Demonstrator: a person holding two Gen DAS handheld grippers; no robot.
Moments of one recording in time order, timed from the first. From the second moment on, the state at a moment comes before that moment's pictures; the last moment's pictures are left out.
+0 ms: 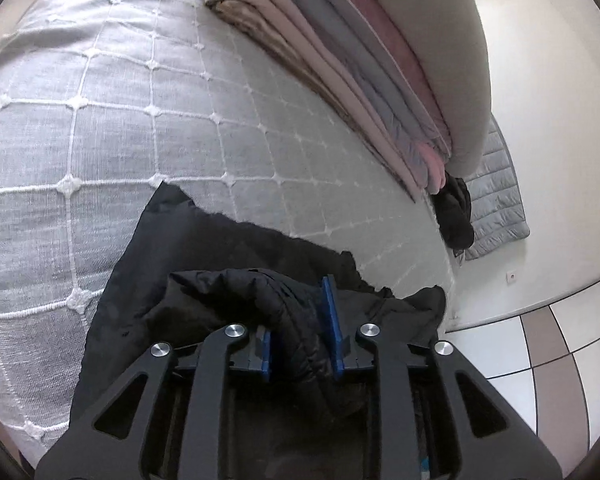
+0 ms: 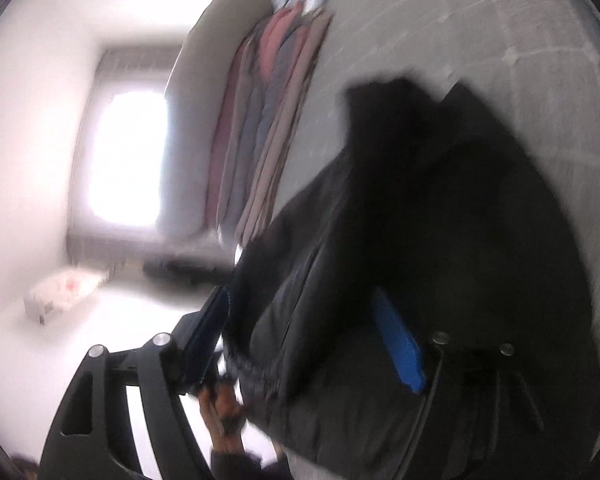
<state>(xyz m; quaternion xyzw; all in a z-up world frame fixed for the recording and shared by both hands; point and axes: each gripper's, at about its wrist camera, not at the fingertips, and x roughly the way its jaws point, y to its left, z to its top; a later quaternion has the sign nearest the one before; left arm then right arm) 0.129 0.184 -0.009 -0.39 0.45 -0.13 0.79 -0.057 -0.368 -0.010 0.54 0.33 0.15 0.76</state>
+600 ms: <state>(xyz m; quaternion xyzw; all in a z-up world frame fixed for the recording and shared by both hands) 0.103 0.214 0.039 -0.44 0.37 -0.14 0.81 0.089 -0.276 0.001 0.48 0.38 0.21 0.76</state>
